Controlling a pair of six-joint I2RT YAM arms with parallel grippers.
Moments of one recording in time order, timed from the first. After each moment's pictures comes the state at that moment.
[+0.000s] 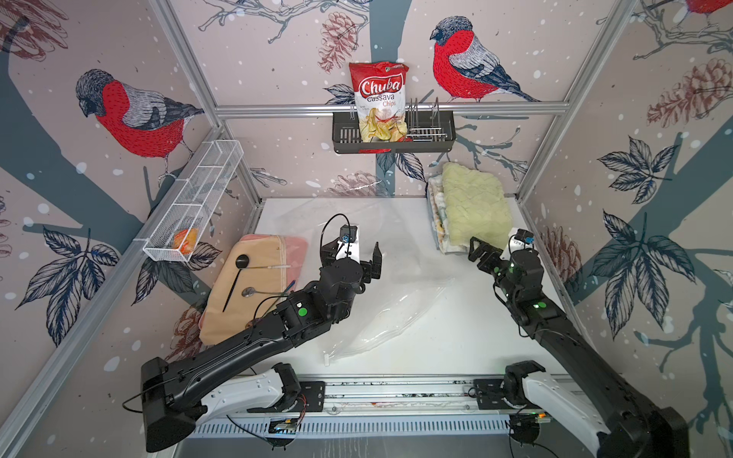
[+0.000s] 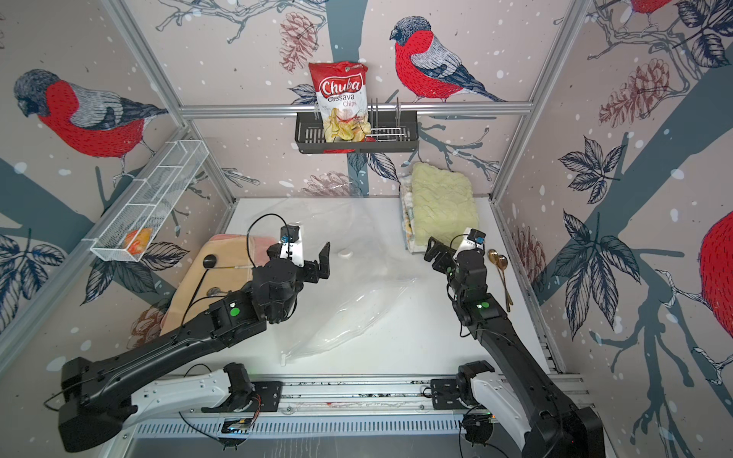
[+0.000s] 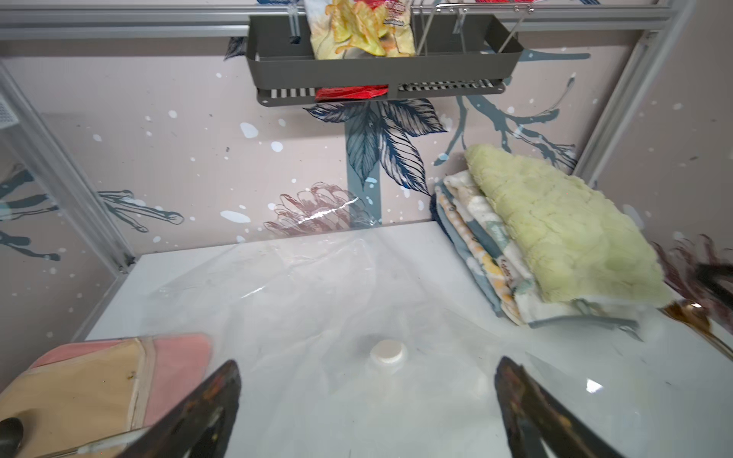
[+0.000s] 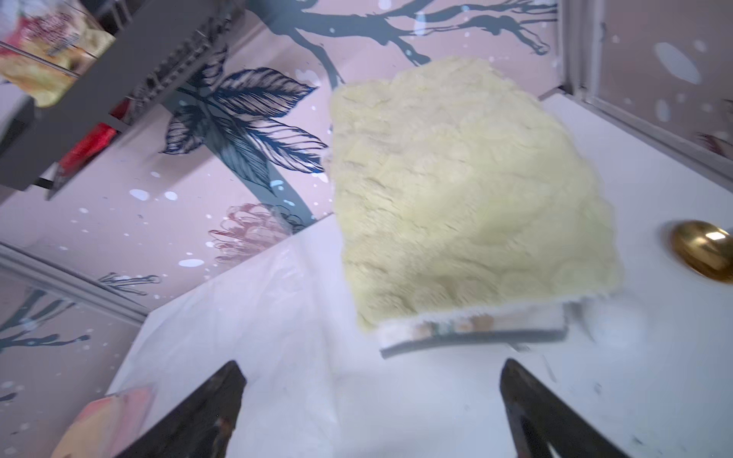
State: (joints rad) left arm -0.98 0.99 0.83 -0.09 -0.83 -0.17; right arm 0.27 0.84 0.46 0.07 0.22 0.53
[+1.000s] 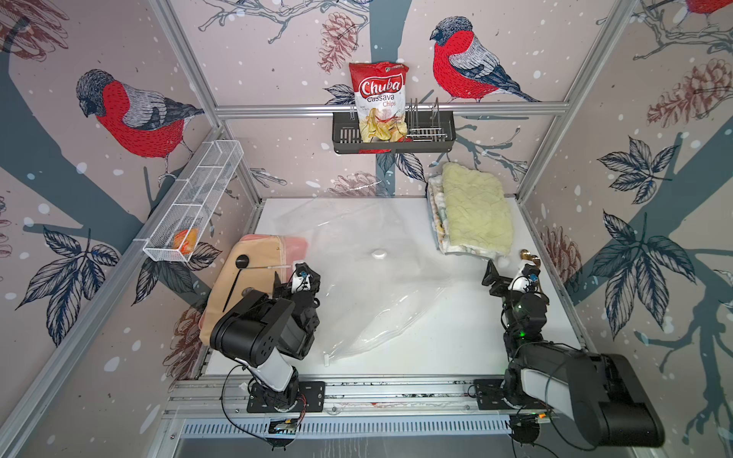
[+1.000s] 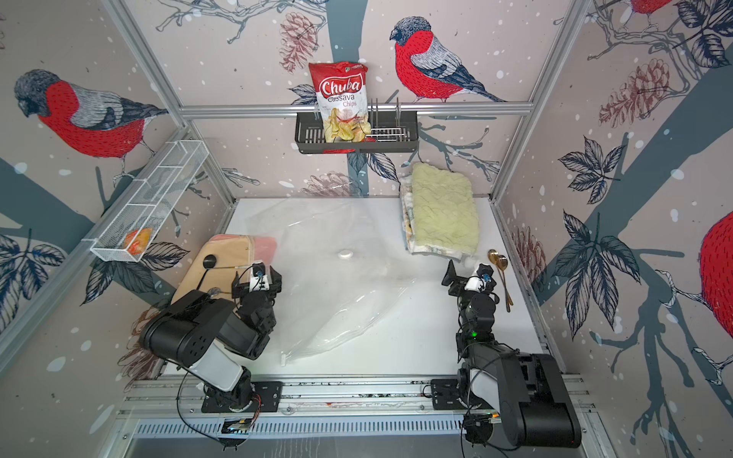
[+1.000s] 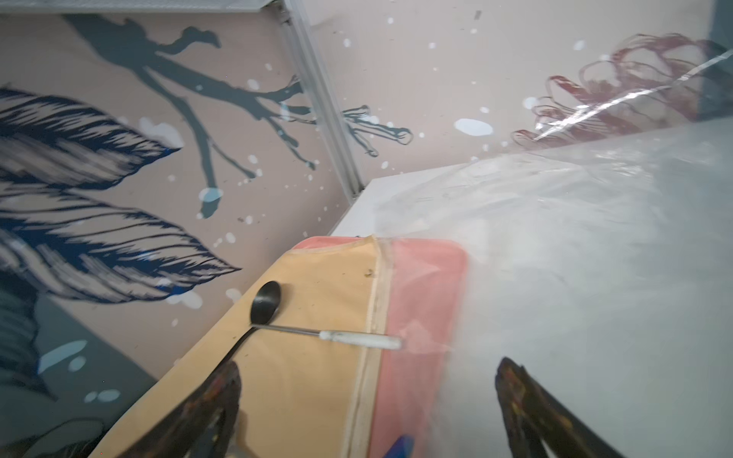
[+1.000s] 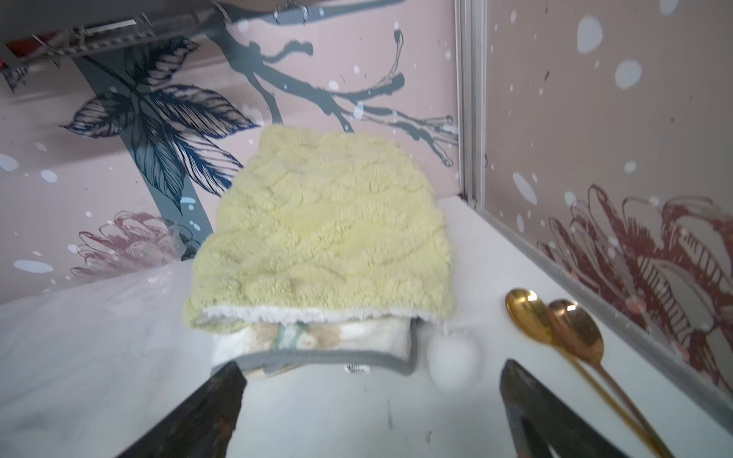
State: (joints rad) left arm -0.28 1.61 0.07 1.48 -0.72 0.23; right arm 0.03 1.11 0.03 1.10 0.08 0.11
